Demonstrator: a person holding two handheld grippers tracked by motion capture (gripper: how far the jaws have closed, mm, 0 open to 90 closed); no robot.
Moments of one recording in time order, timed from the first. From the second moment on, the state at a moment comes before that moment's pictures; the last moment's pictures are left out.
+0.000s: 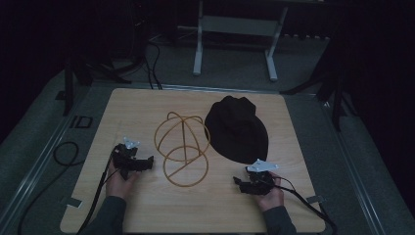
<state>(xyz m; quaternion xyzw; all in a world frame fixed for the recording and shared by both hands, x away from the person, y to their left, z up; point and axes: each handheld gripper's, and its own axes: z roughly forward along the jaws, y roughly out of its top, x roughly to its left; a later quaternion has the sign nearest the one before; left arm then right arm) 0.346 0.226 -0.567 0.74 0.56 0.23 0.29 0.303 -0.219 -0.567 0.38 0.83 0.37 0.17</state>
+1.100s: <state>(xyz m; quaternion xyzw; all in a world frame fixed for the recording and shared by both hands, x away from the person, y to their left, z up) 0.346 0.226 -0.567 0.74 0.56 0.23 0.29 0.313 -0.215 -0.547 0.33 0.89 0.29 0.12</state>
